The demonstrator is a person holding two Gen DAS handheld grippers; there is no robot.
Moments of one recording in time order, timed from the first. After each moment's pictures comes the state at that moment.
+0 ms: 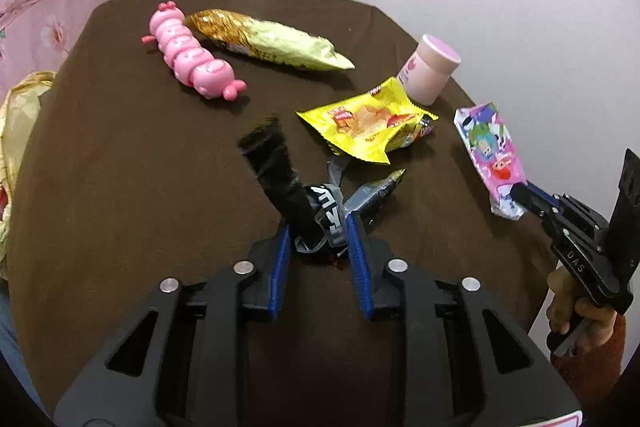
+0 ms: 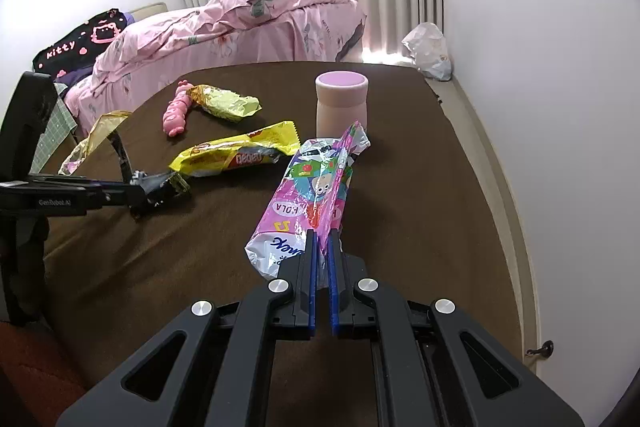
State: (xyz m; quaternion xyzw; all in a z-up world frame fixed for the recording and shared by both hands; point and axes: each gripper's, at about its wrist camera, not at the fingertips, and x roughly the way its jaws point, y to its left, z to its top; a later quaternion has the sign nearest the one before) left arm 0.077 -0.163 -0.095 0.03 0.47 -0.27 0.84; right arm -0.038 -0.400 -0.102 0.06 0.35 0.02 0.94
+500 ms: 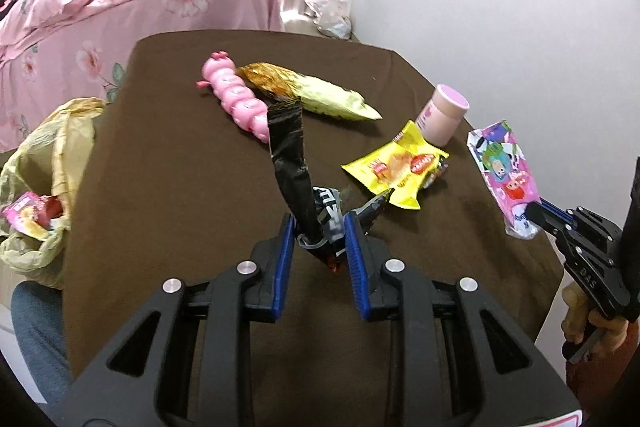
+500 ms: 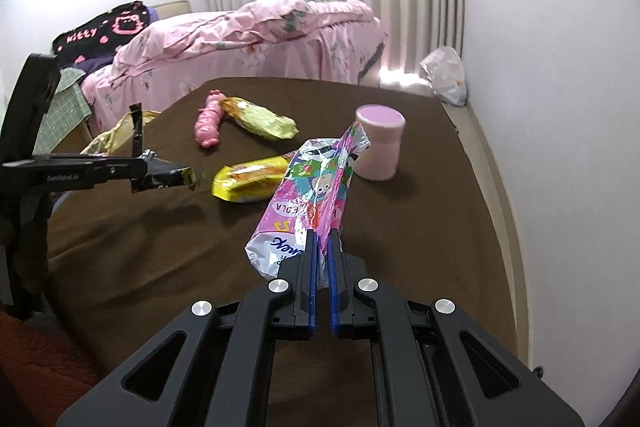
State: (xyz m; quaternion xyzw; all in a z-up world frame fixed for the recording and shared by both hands) left arm 0.066 -0.125 -0.059 0.02 0.41 -0.24 0.88; right arm -0.047 -0.368 -0.067 0.01 0.32 0.06 0.95
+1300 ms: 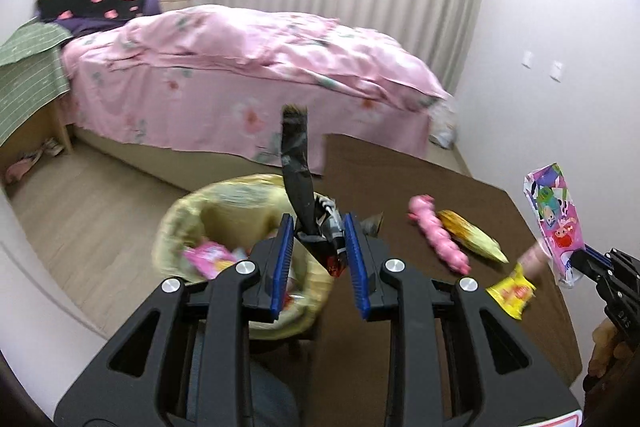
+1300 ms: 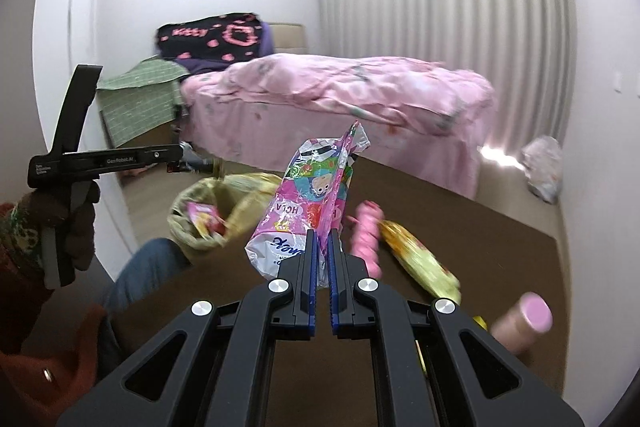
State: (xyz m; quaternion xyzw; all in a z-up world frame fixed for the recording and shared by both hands) left arm 0.081 0.080 0.036 -0.08 0.29 -0.05 0.95; right arm 0.031 -0.212 0.043 -0.06 0.24 0.25 0.94
